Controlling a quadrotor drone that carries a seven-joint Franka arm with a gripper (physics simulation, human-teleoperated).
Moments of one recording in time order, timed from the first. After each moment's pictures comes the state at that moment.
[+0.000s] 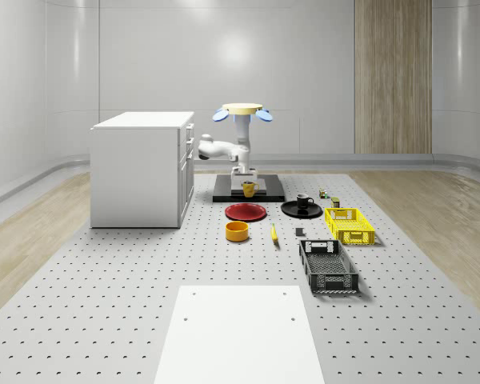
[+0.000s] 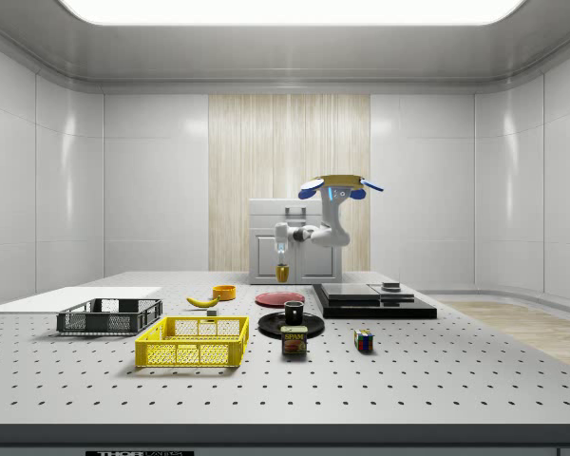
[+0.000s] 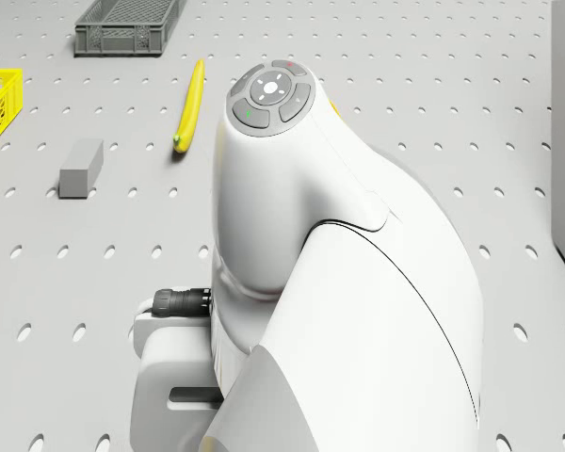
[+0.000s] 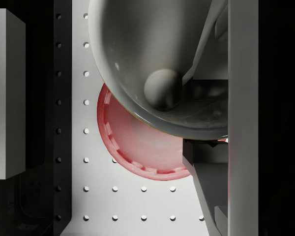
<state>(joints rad) -1.24 -1.63 1.67 -2.84 -1.46 1.60 1.72</state>
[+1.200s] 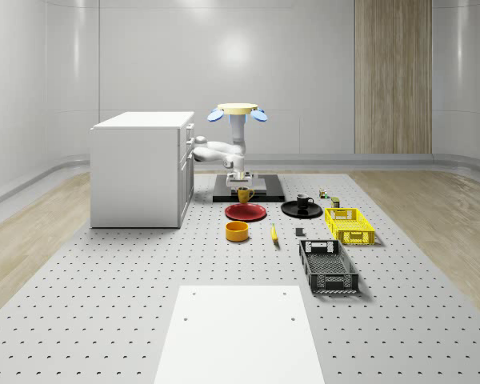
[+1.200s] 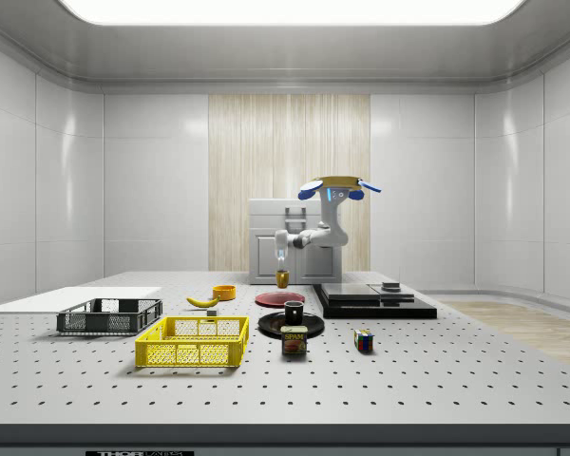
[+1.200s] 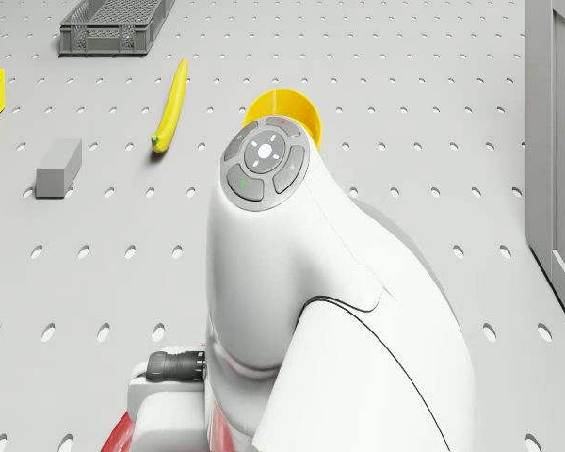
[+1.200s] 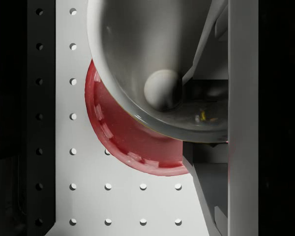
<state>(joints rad) -1.28 -1.63 1.48 -2.83 -1.63 1.66 1.76</state>
